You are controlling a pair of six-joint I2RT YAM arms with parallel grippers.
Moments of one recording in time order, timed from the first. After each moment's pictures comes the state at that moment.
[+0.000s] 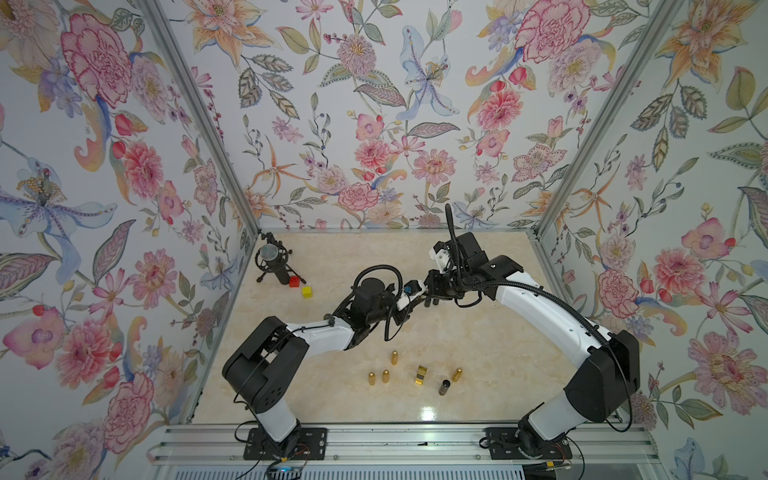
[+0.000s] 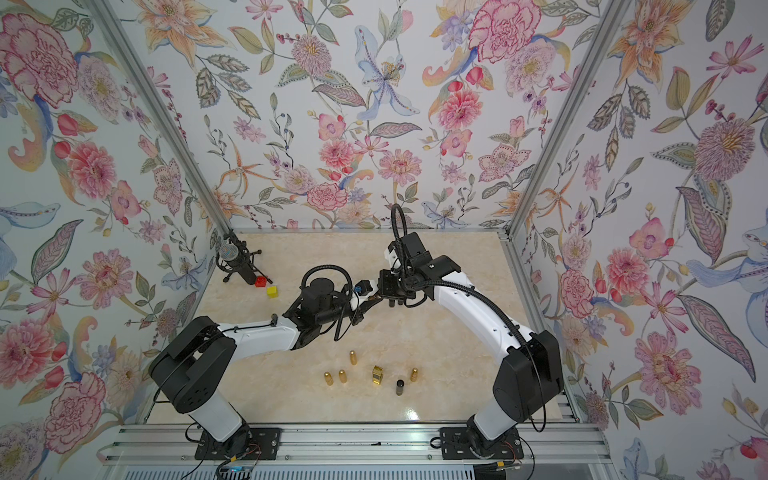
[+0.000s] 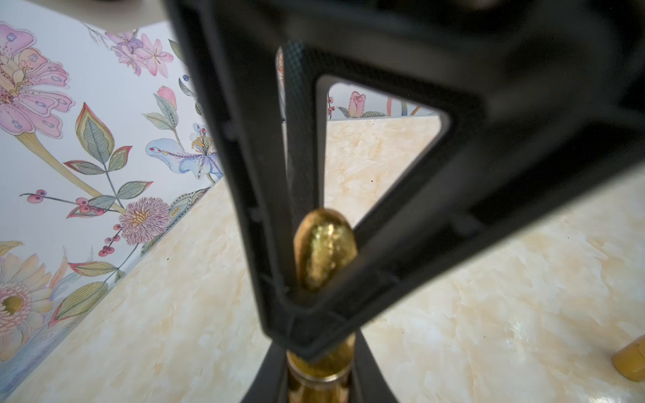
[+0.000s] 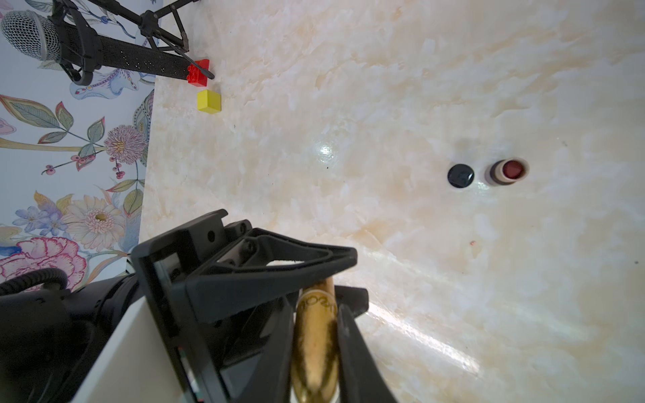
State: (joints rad) left arm -0.69 1.69 0.84 0.60 0.39 0.36; right arm 0.57 1.58 1.44 -0.79 -0.31 0.52
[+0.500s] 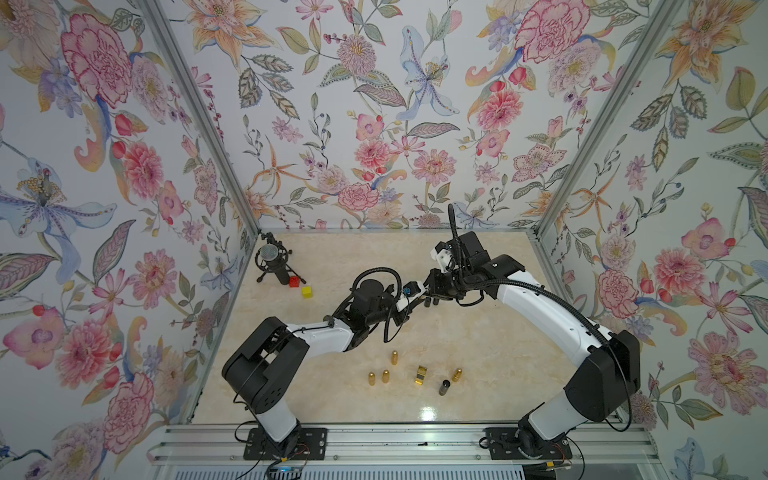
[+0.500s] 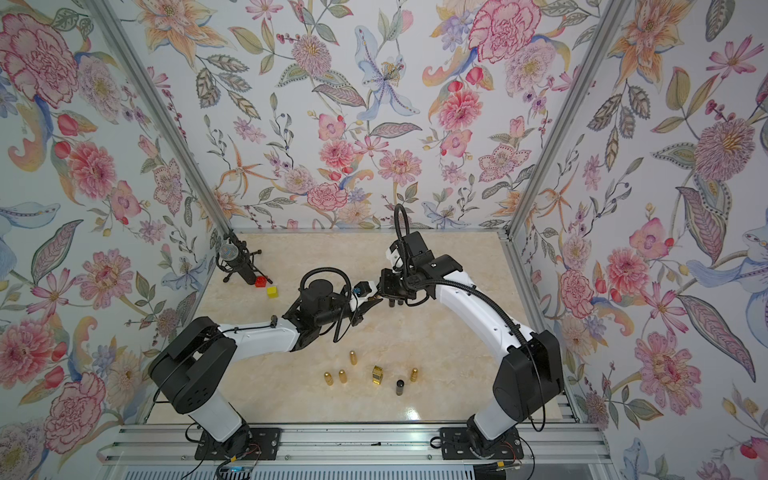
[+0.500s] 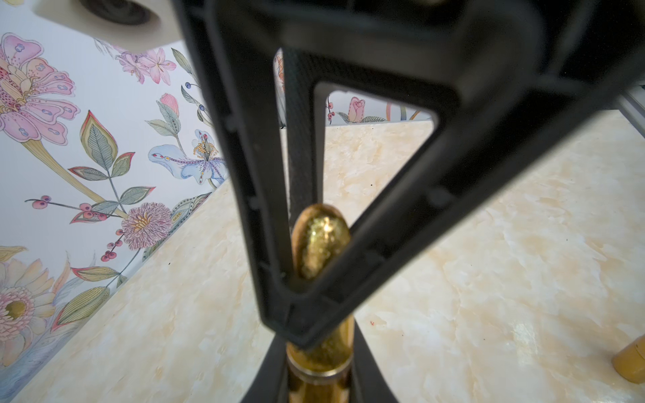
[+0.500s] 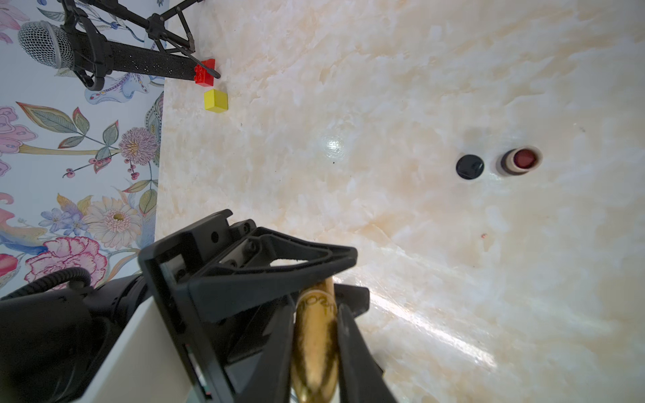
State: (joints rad) left arm -0.69 1.68 0.81 0.64 0.39 0.36; right arm 0.55 1.58 1.44 -0.79 -0.36 0.54
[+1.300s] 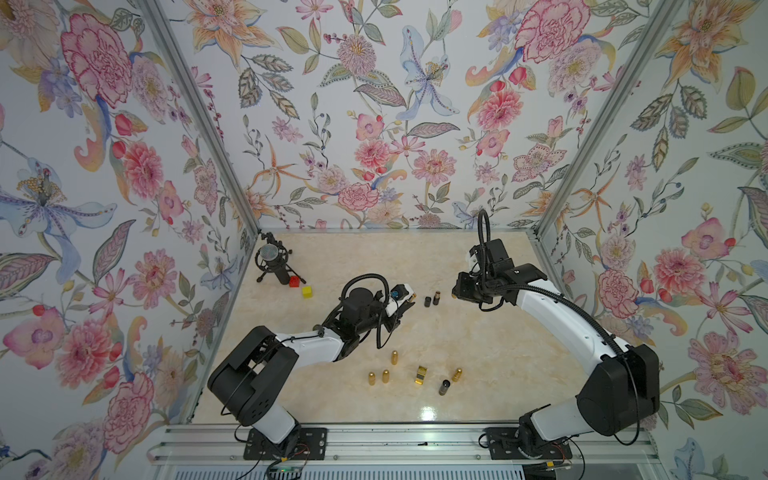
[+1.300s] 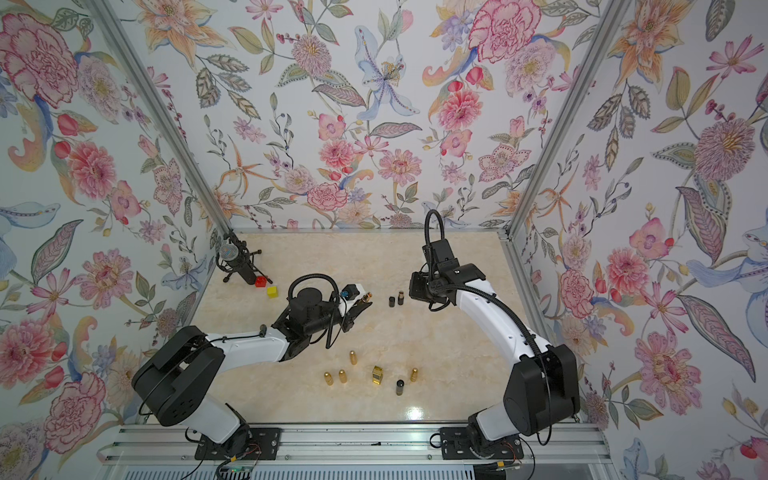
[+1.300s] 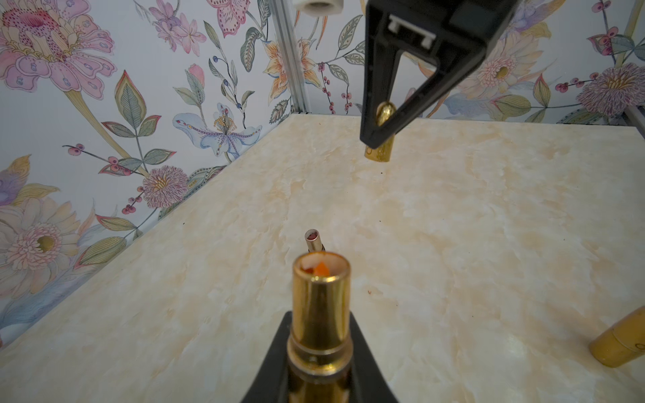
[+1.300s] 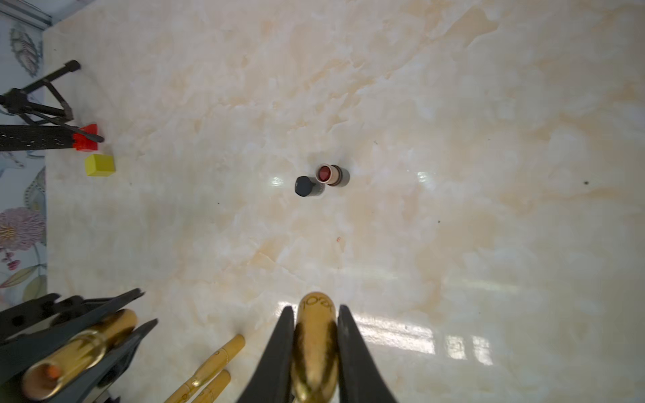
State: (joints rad) left arm -0.67 1.59 0.68 0.71 0.33 0.25; right arm 0.41 1.51 1.24 -0.77 -0.10 0.49
